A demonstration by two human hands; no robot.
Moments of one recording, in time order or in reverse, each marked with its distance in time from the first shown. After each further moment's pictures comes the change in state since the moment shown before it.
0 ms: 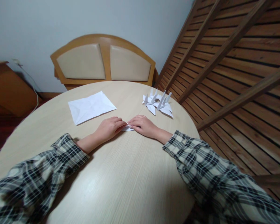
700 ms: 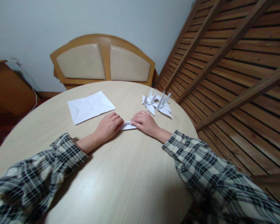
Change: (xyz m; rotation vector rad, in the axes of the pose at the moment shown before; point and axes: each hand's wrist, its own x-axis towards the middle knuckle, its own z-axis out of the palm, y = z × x) left_hand 0.005 0.001 -0.001 0.094 0.040 -0.070; right_hand 0.000 0.004 -0.006 -0.092 0.176 0.052
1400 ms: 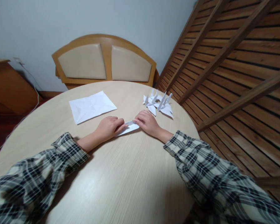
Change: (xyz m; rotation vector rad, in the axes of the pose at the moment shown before) left_hand -0.003 0.002 -0.006 -0.050 -0.036 -0.030; right_hand -0.001 -0.002 -0.004 0.040 0.069 0.019
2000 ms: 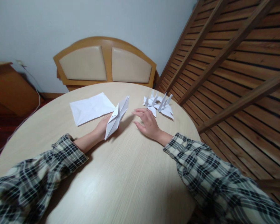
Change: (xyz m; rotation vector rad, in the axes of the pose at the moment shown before) left_hand 0.008 -0.003 0.008 -1.297 0.115 -0.875; right_hand -0.006 -0.009 -0.001 -0.089 0.225 -0.130
